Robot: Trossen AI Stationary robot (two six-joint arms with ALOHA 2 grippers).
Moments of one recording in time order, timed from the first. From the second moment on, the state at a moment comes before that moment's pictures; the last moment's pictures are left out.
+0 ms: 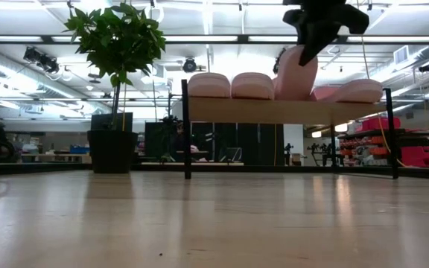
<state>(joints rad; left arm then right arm) 0.12 1.71 2.32 -0.98 0.35 -0.03 -0.08 1.38 1.37 -1.09 0.35 -0.46</state>
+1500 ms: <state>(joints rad) 0.12 1.71 2.32 -0.98 0.29 -0.03 -0.07 1.20 1.25 -0.95 0.30 -0.26</state>
